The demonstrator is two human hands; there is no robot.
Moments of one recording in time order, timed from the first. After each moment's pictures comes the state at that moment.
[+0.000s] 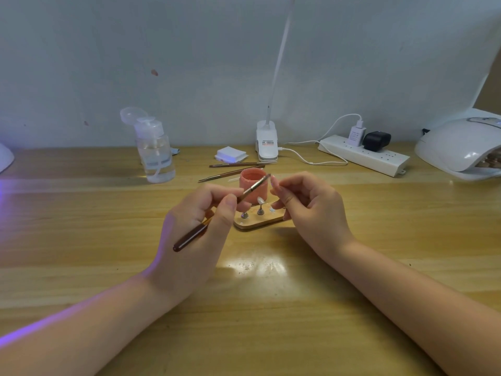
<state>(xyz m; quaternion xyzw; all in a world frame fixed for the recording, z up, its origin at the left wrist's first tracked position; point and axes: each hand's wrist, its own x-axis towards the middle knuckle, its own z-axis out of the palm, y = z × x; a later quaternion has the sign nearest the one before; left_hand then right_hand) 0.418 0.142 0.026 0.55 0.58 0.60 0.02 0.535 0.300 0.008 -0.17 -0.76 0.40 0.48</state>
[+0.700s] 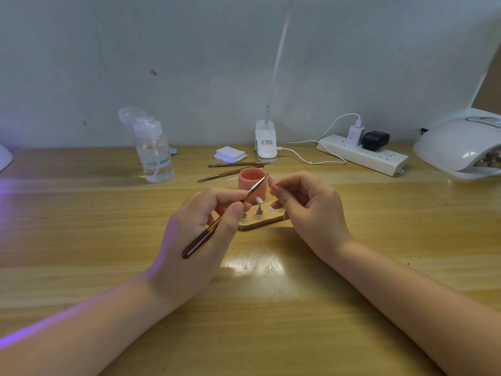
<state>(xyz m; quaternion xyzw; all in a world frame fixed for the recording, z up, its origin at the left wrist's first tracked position) 0.421 0.140 0.028 0.57 0.60 0.56 -0.01 0.534 0.300 0.008 -0.17 -0.77 0.39 0.48</state>
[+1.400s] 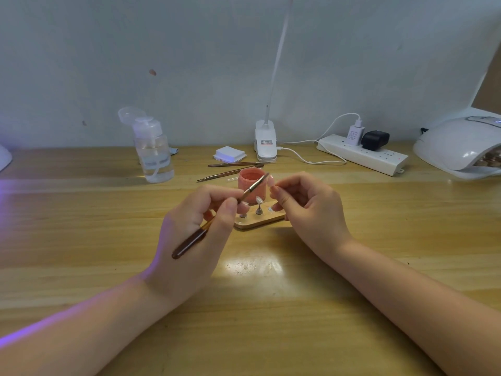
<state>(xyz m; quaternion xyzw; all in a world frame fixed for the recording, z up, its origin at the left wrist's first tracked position) 0.422 0.140 0.029 0.56 0.58 0.59 0.00 0.536 0.297 0.011 -0.19 -0.77 0.39 0.46</state>
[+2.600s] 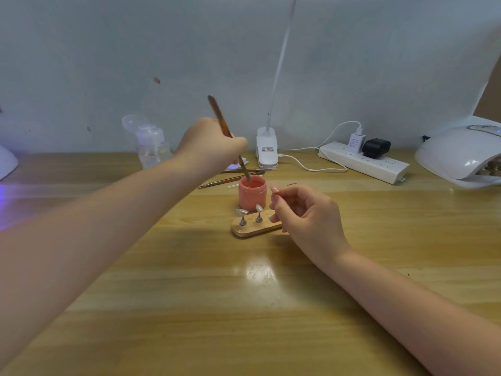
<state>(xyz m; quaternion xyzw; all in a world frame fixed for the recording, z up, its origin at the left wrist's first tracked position) 0.370 0.237 0.113 0.43 0.80 0.41 0.02 0.538 0.289 0.016 -0.20 -0.77 0.39 0.46</state>
